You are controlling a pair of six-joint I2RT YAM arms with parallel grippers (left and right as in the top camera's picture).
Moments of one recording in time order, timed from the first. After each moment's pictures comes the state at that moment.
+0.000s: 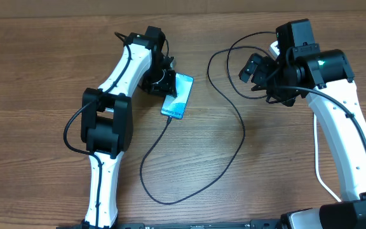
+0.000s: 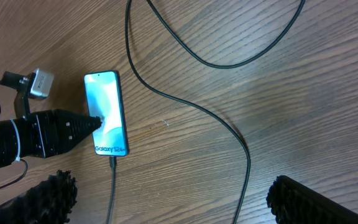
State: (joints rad) left arm -0.27 2.42 2.04 -1.20 0.30 -0.08; right arm 0.20 1.60 1.64 -1.20 -0.12 0.67
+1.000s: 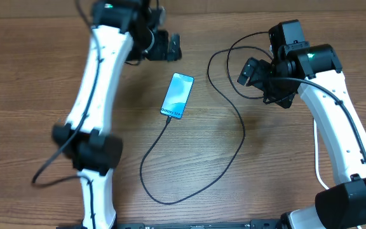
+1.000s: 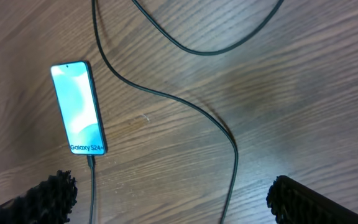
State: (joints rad) left arm -0.27 2.15 2.48 -1.50 0.22 -0.20; right arm 0.20 1.67 1.64 -1.24 -0.10 0.67
